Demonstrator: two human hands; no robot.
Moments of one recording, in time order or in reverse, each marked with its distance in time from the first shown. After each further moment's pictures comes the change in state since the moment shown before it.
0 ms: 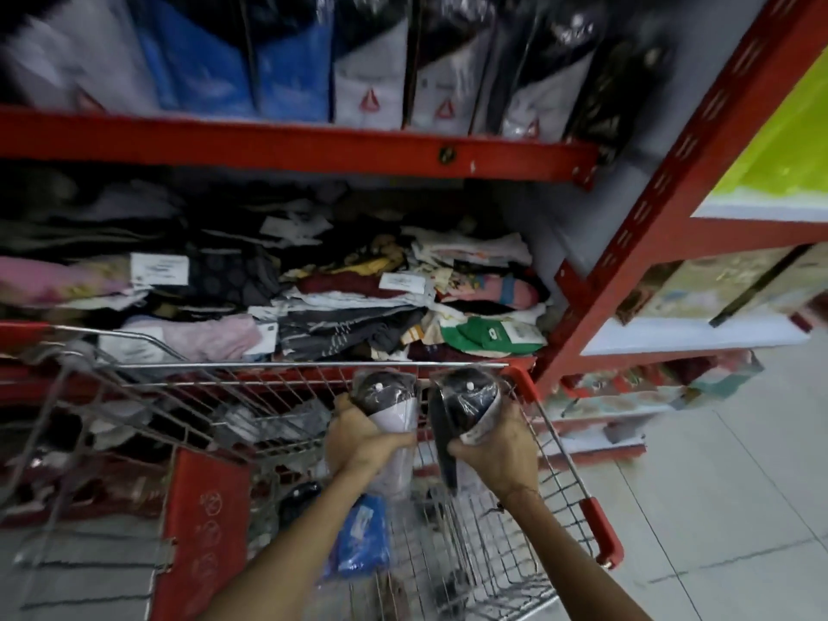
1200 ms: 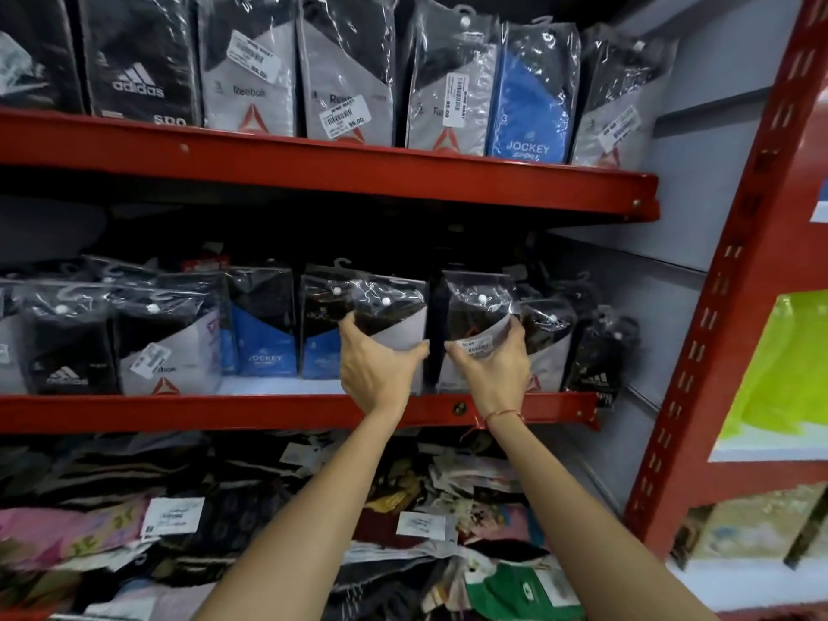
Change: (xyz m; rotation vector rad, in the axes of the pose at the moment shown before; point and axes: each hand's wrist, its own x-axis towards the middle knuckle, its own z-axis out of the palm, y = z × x) left_hand 0.079 0.299 -0.192 -0.515 0.784 0.556; right_hand 0.212 -0.273 -0.153 0.485 0.563 -0.407
